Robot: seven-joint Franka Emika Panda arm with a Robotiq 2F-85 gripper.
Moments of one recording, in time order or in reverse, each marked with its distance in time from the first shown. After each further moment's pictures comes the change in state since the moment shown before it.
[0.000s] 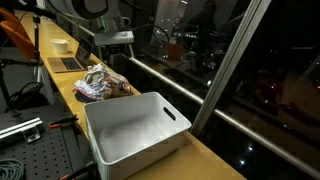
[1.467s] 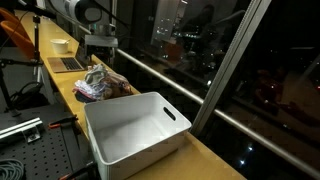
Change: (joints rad) arm 0.106 0.235 0.143 0.210 0.158 -0.118 0.028
